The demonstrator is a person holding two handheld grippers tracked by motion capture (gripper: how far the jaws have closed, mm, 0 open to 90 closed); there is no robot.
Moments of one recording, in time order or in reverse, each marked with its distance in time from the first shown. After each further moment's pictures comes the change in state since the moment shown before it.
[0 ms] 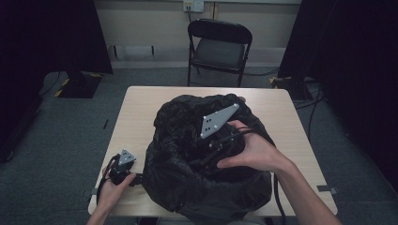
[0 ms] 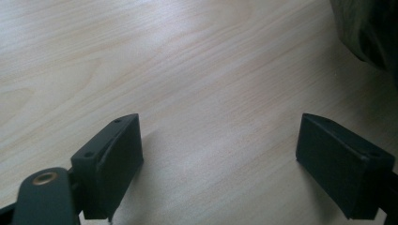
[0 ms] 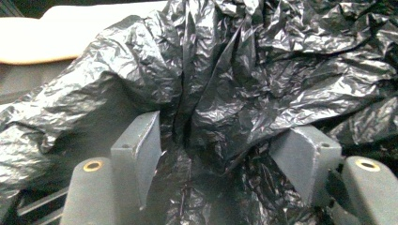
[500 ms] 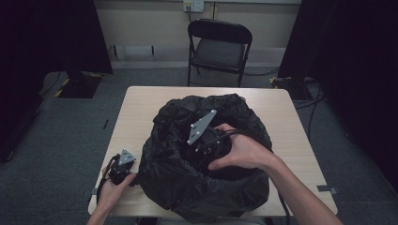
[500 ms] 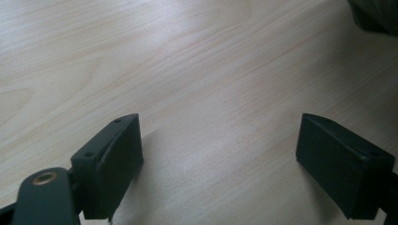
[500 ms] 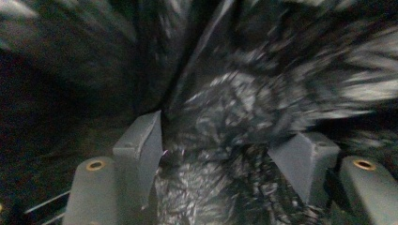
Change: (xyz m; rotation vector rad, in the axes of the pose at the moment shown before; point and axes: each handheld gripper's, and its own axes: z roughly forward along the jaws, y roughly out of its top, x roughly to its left) left arm 0.000 0.000 0.000 0.001 0.000 0.000; right arm -0.011 -0.002 0.034 0.175 -0.004 0.015
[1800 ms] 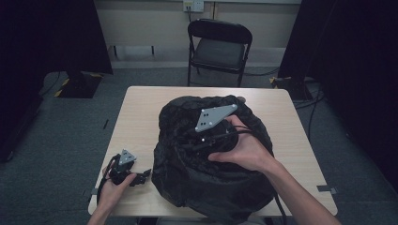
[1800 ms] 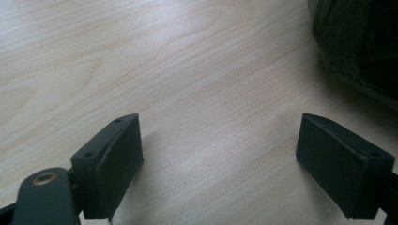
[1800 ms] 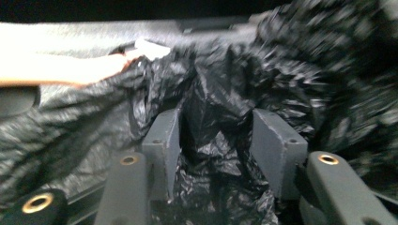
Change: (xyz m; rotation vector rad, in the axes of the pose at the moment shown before) left arm -0.001 0.000 0.001 -0.001 0.007 -0.008; right arm 0.003 0.004 -0.021 -0.244 -0.184 0.014
